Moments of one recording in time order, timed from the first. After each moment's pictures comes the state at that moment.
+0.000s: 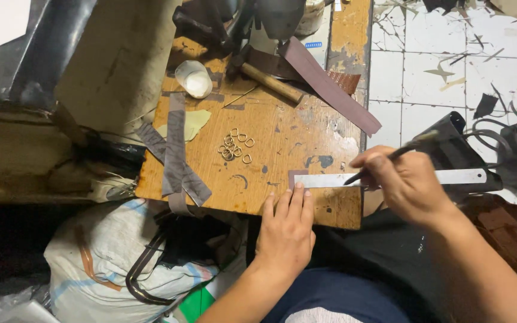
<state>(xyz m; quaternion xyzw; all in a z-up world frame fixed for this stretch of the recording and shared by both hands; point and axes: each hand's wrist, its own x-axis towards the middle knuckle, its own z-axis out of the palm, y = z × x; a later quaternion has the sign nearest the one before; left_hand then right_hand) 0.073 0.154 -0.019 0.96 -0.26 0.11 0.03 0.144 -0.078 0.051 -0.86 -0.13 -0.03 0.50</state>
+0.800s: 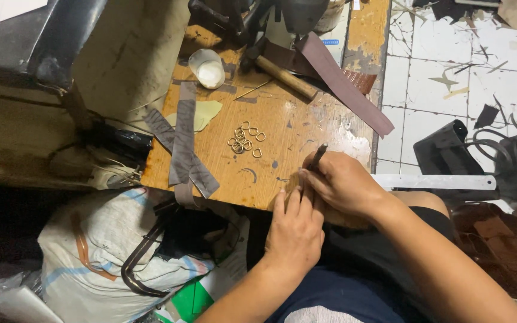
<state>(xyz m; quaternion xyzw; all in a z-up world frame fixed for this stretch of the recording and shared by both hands) 0.071 0.150 -0.019 0.96 -0.25 0.12 0.06 0.175 0.002 0.004 -0.90 -0.24 0.08 0.35</state>
